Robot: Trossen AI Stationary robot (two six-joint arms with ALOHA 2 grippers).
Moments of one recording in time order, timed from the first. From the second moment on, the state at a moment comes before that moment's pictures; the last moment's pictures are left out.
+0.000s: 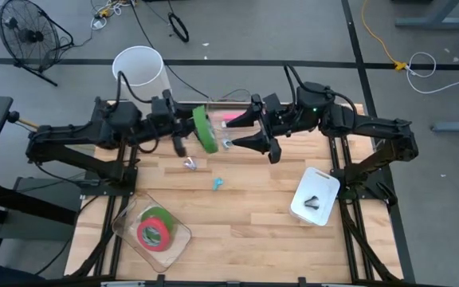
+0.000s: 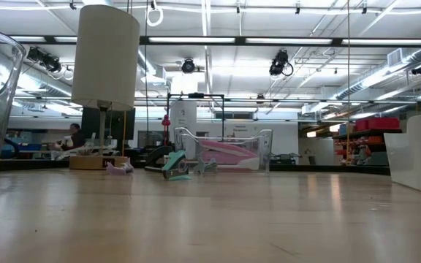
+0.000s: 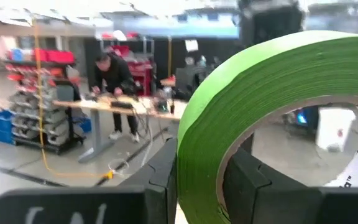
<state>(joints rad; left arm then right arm) 0.00 1.08 1.20 0.03 -0.33 -0.01 -0.05 1.47 1.67 -0.18 -0.30 0.20</state>
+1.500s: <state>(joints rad) -0.36 0.92 1.20 -0.96 0.15 -0.15 -0.05 1.47 1.67 -0.65 -0.22 0.01</state>
